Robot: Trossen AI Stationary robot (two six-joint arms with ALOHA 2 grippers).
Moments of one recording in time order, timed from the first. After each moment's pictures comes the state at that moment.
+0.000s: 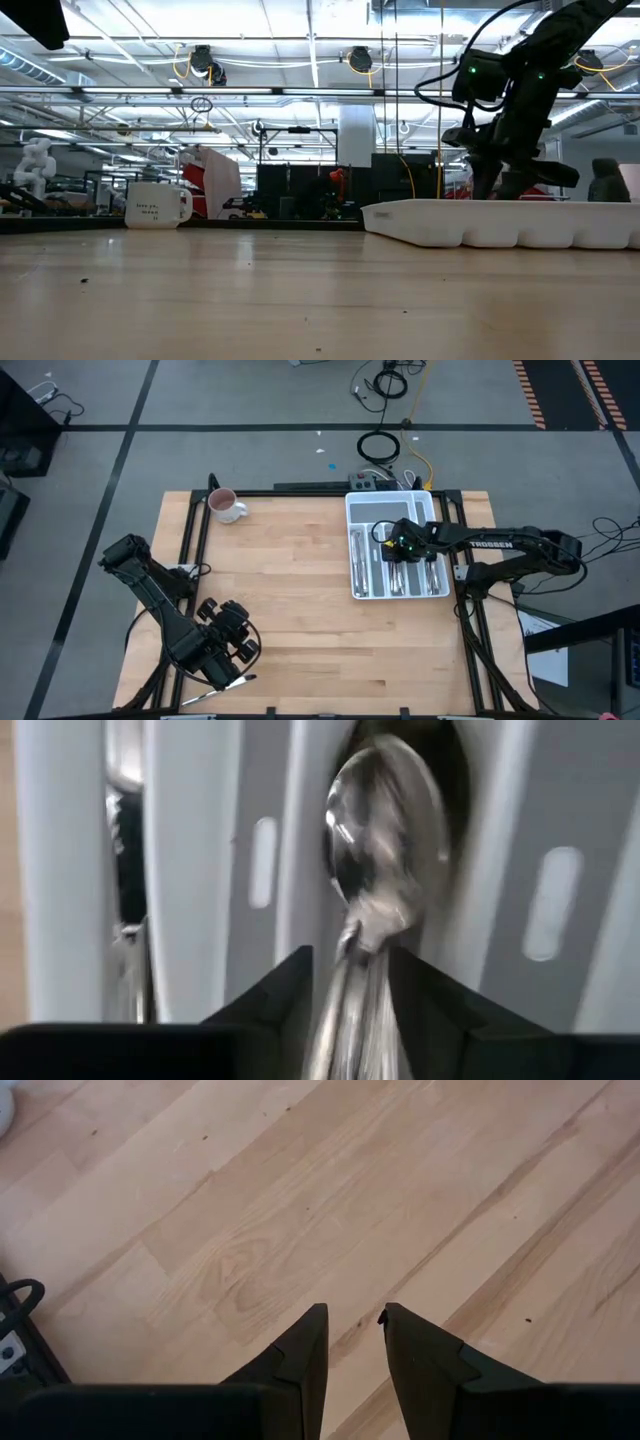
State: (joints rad) left arm -0.82 1.61 1.37 -1.42 -0.53 -1.67; right arm -0.40 1.22 0.60 -0.53 0.00 1.09
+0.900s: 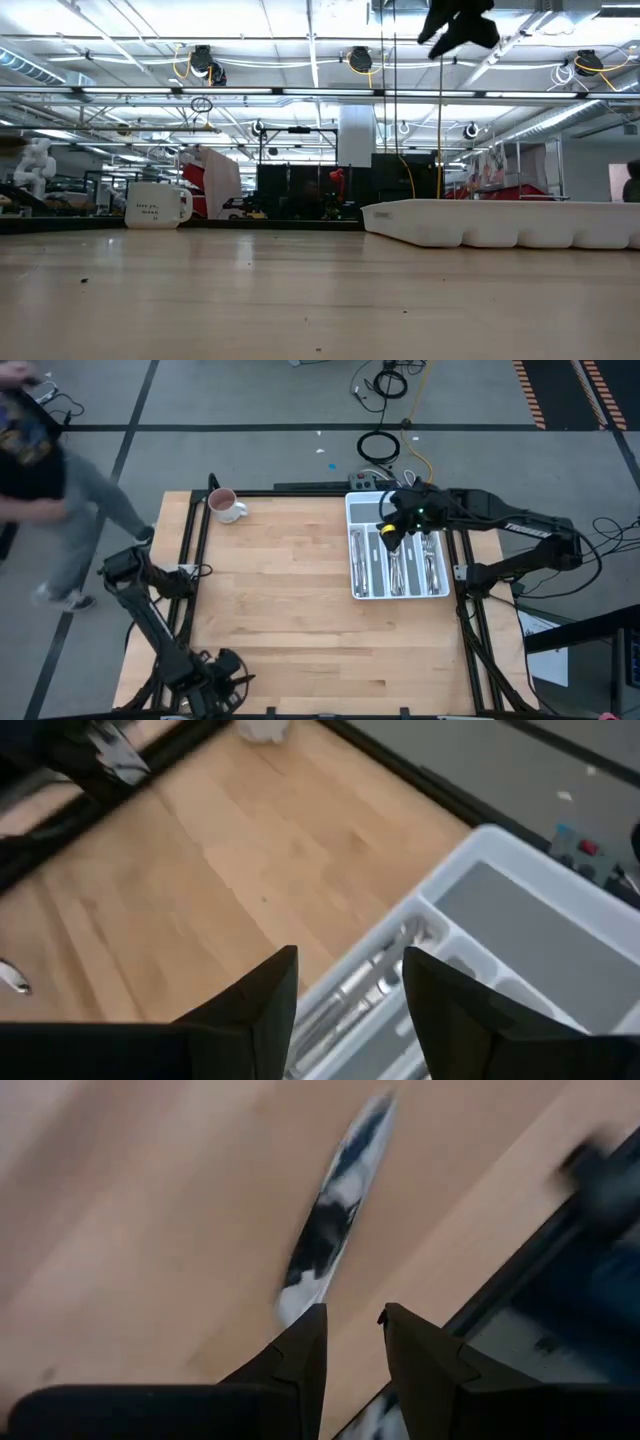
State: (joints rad) left arm -1.04 1.71 1.12 -0.75 -0.07 -1.79; right arm -0.20 1.22 1.39 -0.96 0.19 0.53
